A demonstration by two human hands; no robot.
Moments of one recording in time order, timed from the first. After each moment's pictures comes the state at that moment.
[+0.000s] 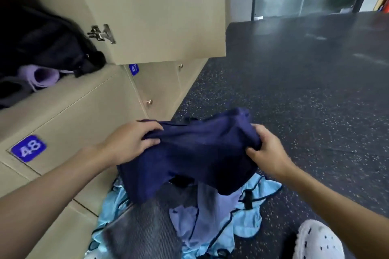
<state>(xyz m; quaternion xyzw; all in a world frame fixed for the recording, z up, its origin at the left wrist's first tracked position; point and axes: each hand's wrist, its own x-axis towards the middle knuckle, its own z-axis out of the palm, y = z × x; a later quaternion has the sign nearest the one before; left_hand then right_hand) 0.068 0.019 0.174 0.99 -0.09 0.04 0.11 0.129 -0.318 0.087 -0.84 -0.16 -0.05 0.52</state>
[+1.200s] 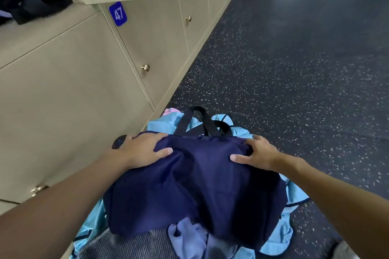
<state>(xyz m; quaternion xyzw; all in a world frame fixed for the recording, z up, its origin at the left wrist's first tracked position) 0.171 0.085 -0.013 0.97 0.06 -0.21 0.06 0.254 -0.243 -0.071 -0.93 -0.12 0.27 0.23</state>
